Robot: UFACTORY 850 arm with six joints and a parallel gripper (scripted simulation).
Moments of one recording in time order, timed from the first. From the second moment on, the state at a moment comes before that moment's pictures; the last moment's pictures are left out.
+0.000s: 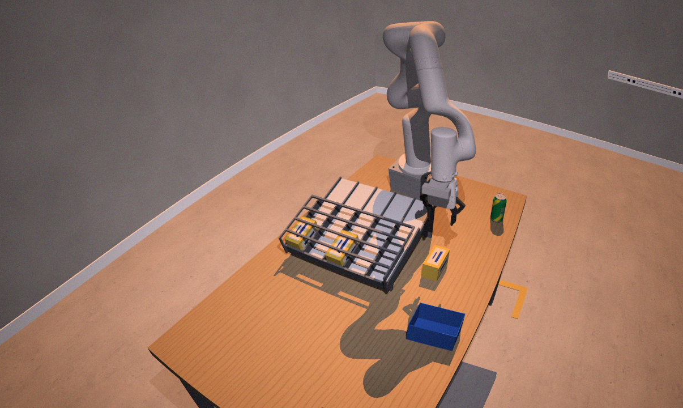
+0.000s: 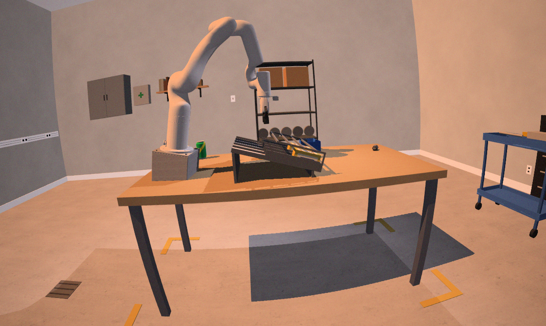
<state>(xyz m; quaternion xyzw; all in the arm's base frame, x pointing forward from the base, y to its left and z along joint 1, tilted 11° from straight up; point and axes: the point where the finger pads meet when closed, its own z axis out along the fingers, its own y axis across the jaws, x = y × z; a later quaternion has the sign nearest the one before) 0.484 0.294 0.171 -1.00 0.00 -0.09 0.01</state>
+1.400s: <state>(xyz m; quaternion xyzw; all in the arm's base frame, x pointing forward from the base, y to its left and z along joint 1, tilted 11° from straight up) 0.506 0.292 0.052 -1.00 0.00 -0.09 0.01</state>
